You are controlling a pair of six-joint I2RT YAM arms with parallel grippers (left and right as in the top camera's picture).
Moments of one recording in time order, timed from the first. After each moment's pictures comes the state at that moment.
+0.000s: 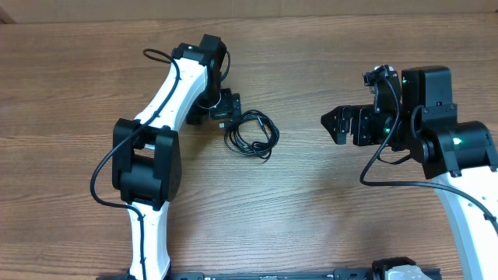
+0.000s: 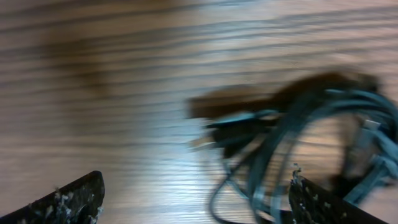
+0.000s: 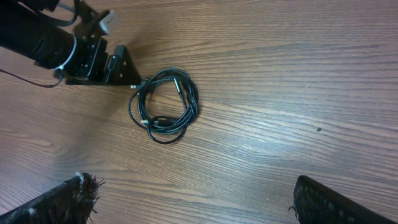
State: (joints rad) left arm -0.28 2.23 1.87 -1.21 0.17 -0.34; right arm 0.13 1.25 1.34 -1.04 -0.35 0.12
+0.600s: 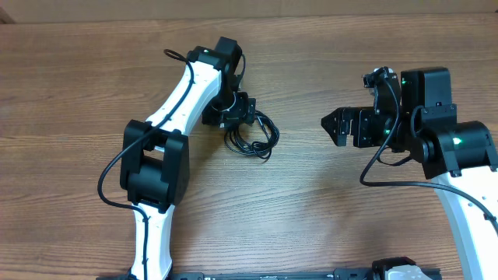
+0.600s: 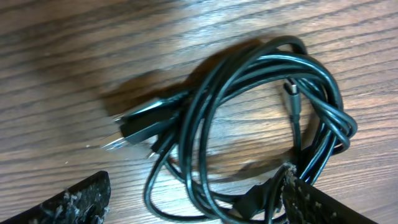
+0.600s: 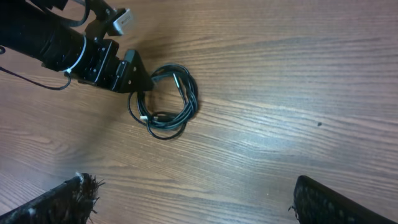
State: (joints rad) left arm -0.35 2.23 1.87 -1.19 0.20 -0.28; right arm 0.13 1.25 1.34 -1.06 -0.35 0.12
